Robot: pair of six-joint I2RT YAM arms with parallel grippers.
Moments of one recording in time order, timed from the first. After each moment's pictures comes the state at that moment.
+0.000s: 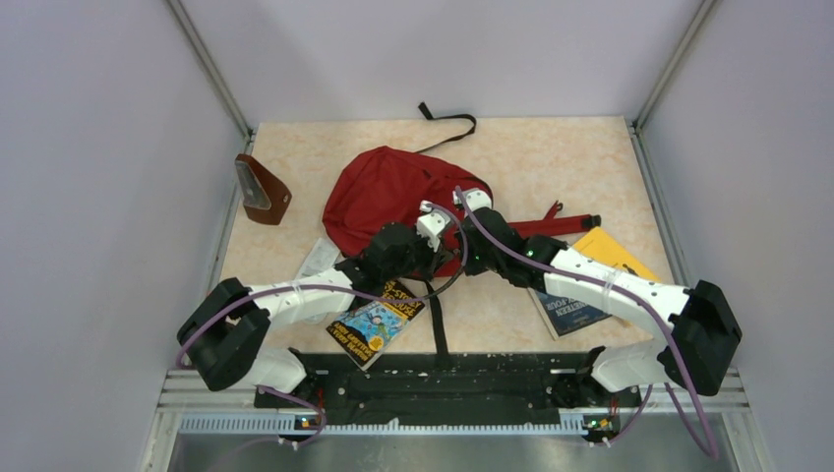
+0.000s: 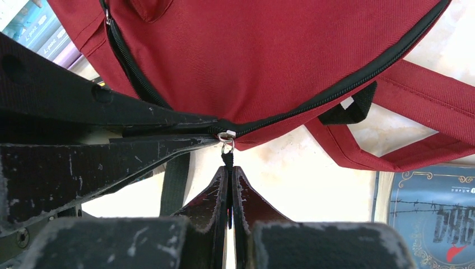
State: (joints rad) left arm -0.81 1.40 0.69 0.36 0.13 -0.07; right arm 0.90 1.33 0.99 -0.43 0.26 0.39
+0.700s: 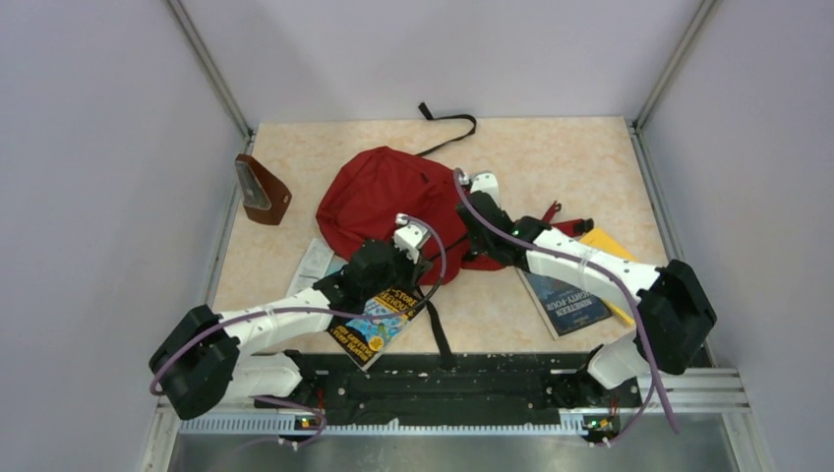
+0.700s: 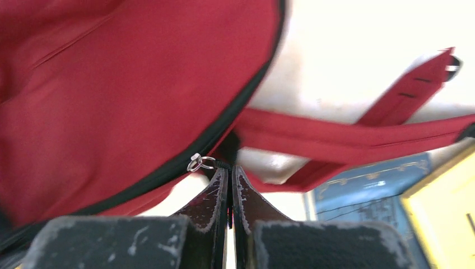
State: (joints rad) left arm -0.81 1.23 0.54 0.33 0.04 -0.11; right arm 0.85 1.47 1.09 -0.46 0.50 0.39
